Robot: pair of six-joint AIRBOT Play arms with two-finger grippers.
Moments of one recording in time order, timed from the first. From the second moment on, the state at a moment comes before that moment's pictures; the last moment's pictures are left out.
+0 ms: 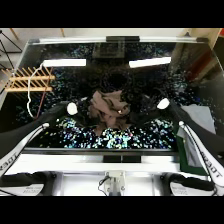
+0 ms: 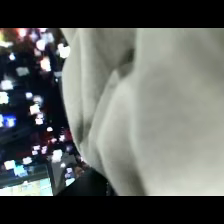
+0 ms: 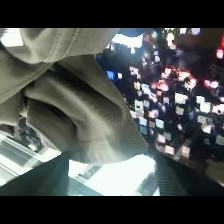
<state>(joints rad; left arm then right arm) -0.49 -1.51 0.99 1.17 -0.95 -1.77 0.20 -1.46 0.89 -0.82 1.02 1.36</state>
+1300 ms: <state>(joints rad) -0.36 -0.73 1.76 1.75 -1.01 -1.86 -0.02 -0.74 1.55 -1.06 1.01 1.29</state>
